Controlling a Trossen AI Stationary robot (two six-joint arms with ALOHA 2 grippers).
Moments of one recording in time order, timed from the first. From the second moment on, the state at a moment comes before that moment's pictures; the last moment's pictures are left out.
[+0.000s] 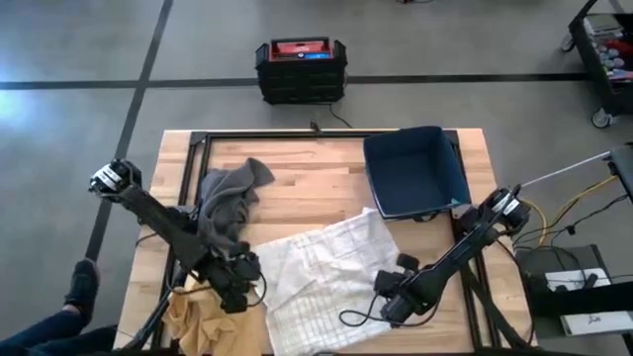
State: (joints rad) left arm -0.72 1.36 0.81 -0.49 -0.24 -0.76; right arm 0.72 1.89 1.13 -0.78 0.27 1.03
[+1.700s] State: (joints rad) left arm -0.73 1.51 0.83 -0.25 -0.29 -0.88; right arm 0.61 1.97 1.15 -0.41 0.36 0.55
